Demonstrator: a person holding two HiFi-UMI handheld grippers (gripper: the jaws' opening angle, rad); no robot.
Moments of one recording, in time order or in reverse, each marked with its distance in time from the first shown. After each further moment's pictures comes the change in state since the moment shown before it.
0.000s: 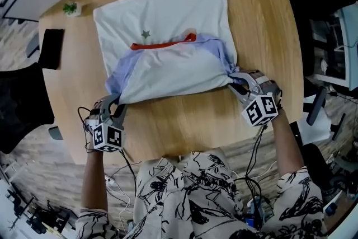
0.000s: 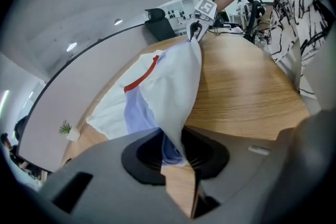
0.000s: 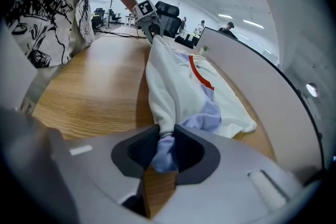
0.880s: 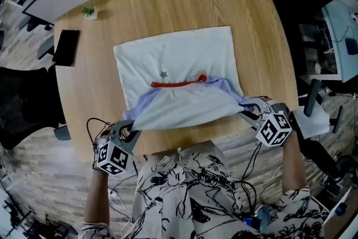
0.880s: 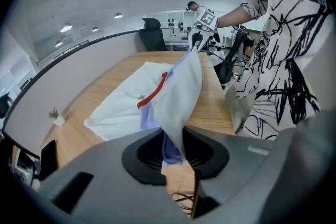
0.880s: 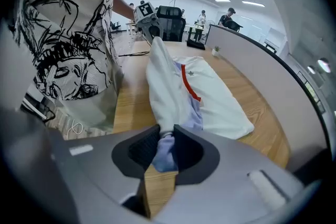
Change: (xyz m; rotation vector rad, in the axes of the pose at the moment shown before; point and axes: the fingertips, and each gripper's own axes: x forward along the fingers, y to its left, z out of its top) left arm -0.120 -0.100 0.027 -0.133 -0.071 -0.235; right arm -0.122 0.110 0.049 0.138 0.048 0.185
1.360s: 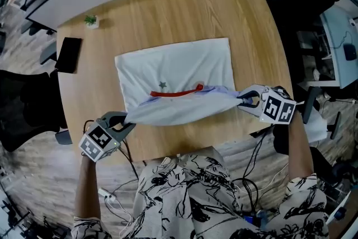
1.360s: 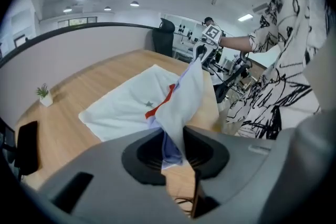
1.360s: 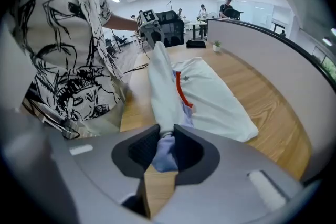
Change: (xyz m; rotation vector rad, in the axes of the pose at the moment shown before) left arm -0.020 0.054 0.036 -0.248 -0.023 -0.203; right arm -0.020 -0.061 0.021 0.097 -0.019 0.235
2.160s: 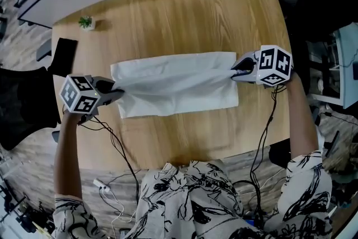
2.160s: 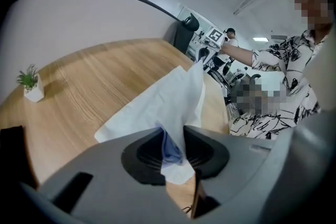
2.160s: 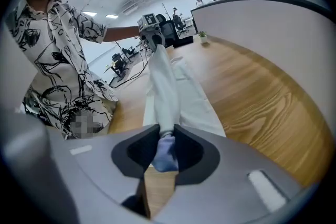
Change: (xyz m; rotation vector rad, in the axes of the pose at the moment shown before) left arm 0.025 0.157 0.060 -0.252 0.088 -0.155; right arm 0.020 -0.179 0.019 0.125 -0.009 0.262
